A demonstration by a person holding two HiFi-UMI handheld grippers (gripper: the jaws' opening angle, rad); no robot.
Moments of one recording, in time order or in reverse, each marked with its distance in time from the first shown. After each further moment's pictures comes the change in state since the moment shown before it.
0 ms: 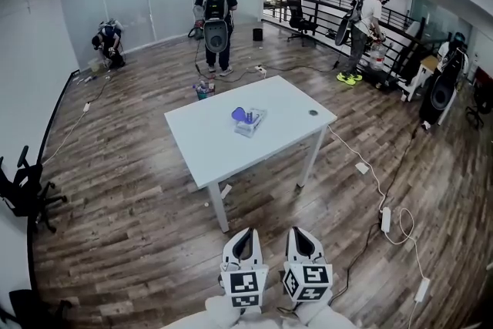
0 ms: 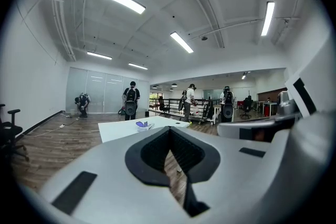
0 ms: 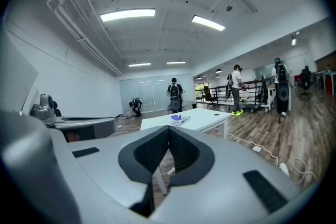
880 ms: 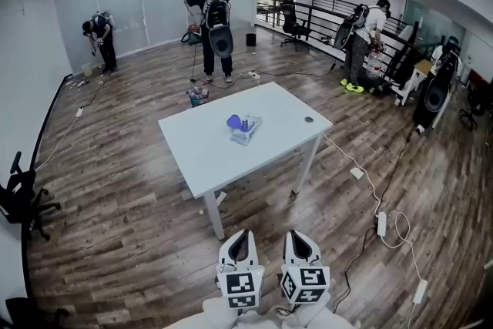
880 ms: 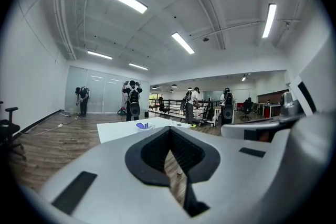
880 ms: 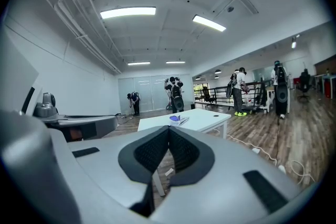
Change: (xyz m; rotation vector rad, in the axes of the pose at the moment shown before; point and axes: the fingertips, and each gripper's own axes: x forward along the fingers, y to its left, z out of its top) left arm 0.024 0.017 0.002 -0.016 -0.013 -0.006; right arm 0.021 -0.001 0.004 -0.017 0.003 -0.020
